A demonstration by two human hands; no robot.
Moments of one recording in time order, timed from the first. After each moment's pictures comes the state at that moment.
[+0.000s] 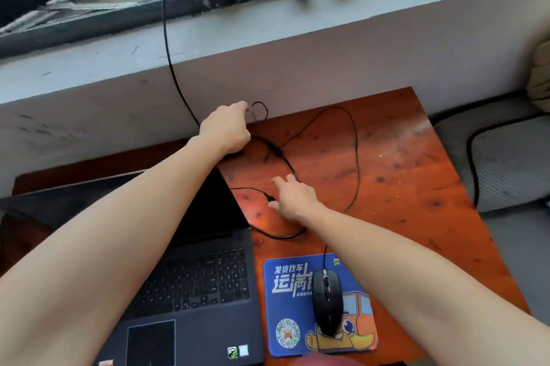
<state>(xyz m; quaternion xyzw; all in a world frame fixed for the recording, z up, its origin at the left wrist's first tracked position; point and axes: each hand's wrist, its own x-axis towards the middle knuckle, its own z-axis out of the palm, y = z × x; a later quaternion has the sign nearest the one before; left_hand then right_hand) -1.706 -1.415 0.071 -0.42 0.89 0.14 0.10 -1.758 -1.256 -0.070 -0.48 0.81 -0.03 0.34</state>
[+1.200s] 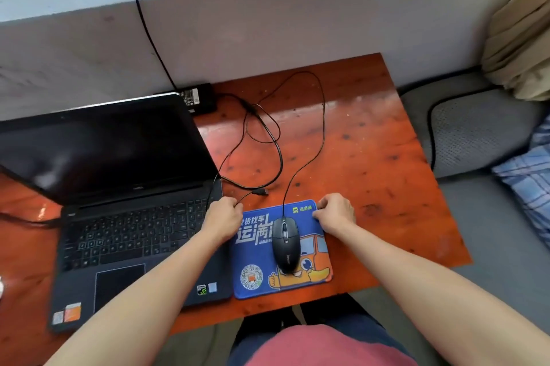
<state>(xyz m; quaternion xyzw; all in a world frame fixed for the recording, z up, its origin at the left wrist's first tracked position) -1.570 -1.222 -0.060 -0.51 0.77 0.35 0.14 -1.756 -1.068 -0.088 -0.14 0.91 -0.12 0.37</state>
